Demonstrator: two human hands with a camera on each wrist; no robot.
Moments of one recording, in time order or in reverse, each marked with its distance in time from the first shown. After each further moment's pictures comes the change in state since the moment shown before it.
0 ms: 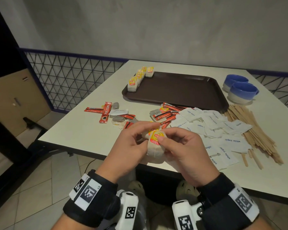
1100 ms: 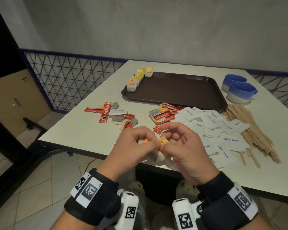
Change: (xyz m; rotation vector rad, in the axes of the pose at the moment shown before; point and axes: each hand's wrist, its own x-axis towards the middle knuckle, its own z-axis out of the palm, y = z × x) left_hand -0.002 0.011 0.006 -0.009 -0.030 -0.007; right_hand 0.001 0.001 -0.003 0.065 -0.042 0.034
